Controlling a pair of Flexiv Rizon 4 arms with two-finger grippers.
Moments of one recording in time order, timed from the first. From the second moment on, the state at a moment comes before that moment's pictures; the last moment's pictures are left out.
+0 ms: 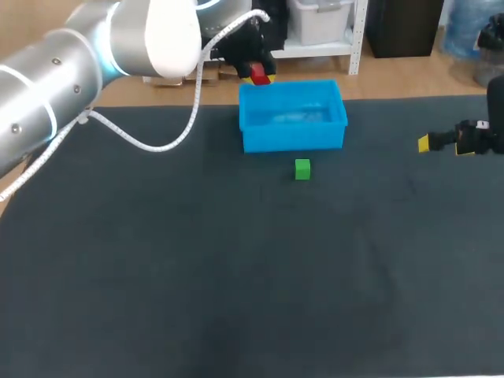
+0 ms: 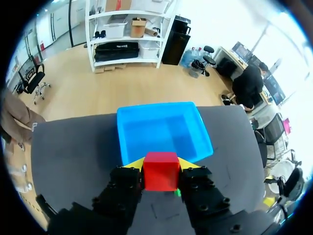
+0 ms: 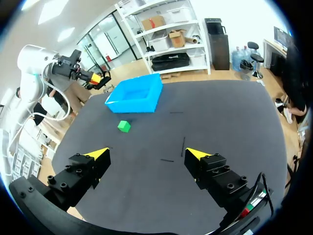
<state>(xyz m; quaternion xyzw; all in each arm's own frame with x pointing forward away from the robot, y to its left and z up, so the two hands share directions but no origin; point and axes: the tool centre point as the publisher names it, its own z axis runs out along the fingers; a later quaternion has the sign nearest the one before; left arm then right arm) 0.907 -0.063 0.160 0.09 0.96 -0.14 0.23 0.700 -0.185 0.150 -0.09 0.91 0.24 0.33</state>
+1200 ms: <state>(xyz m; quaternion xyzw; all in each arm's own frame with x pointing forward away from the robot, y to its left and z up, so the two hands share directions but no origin) 0.929 -0.072 0.109 0.08 0.95 -0.16 0.26 0.700 -0.185 0.150 -0.09 0.91 0.24 0.33</state>
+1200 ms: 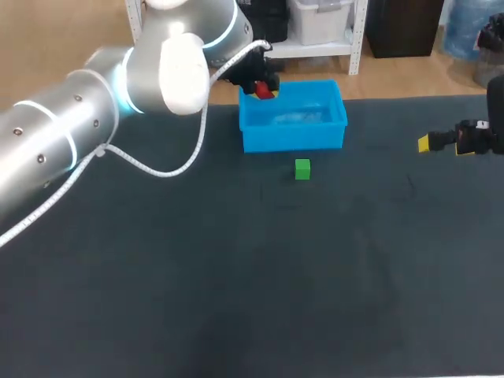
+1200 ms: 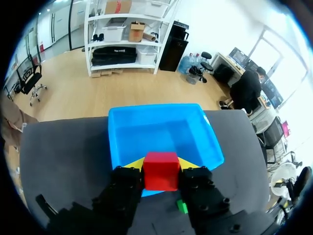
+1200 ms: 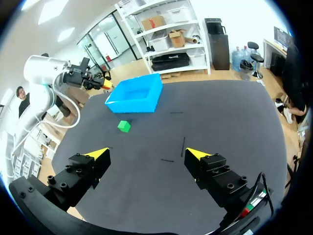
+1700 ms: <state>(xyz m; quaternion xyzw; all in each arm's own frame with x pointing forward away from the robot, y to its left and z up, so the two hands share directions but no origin) 0.934 -0.070 0.084 0.07 0.95 -0.15 0.26 0.700 -0.185 0.150 -0.09 0.91 0.24 0.33</state>
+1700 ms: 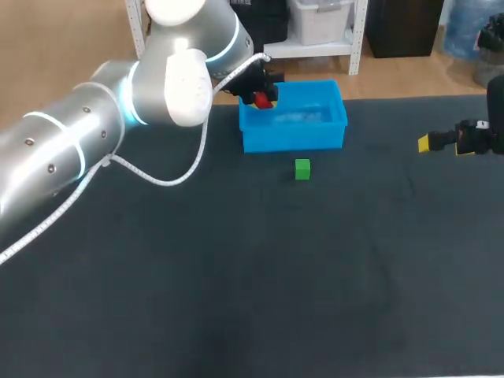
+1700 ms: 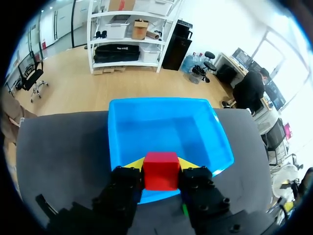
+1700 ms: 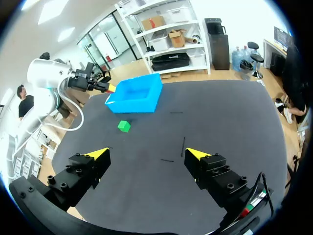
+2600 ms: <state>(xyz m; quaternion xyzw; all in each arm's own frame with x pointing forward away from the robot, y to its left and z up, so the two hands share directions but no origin) 0.937 -0.070 0.087 0.07 0.95 -0.15 0.25 0.700 -0.185 0.150 -0.09 0.91 0.24 0.33</state>
